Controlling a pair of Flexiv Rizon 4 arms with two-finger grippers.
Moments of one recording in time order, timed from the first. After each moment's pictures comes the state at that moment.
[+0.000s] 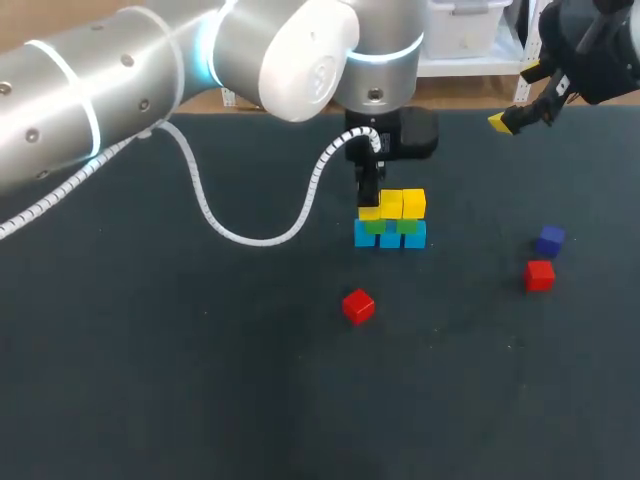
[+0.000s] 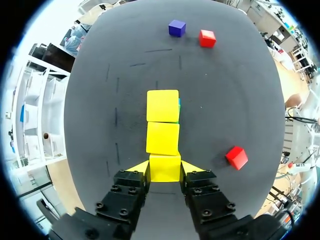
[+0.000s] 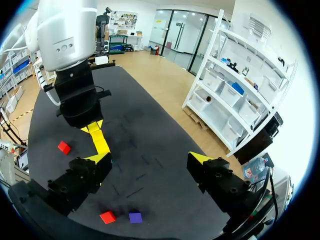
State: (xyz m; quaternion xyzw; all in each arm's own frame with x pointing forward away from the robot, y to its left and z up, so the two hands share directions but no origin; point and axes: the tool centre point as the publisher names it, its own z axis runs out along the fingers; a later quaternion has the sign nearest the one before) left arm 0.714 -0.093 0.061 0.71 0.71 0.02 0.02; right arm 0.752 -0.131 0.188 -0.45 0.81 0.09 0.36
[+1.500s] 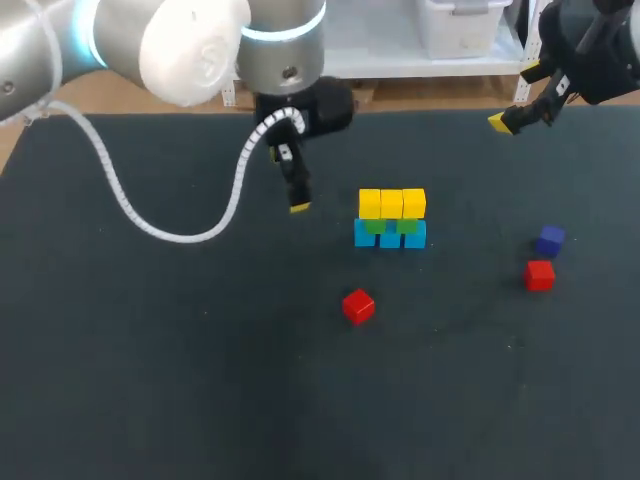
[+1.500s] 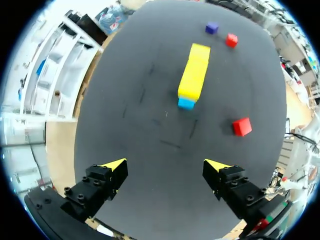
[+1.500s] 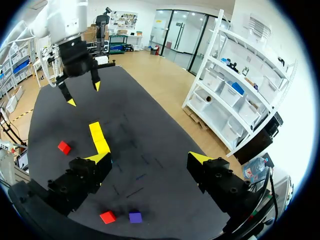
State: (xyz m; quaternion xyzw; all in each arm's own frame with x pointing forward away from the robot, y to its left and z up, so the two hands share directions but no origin) left arm 0.709 0.017 0.092 0.59 0.81 0.05 0.04; right arm 0.752 -0.131 0.188 -0.45 0.81 0.09 0.36
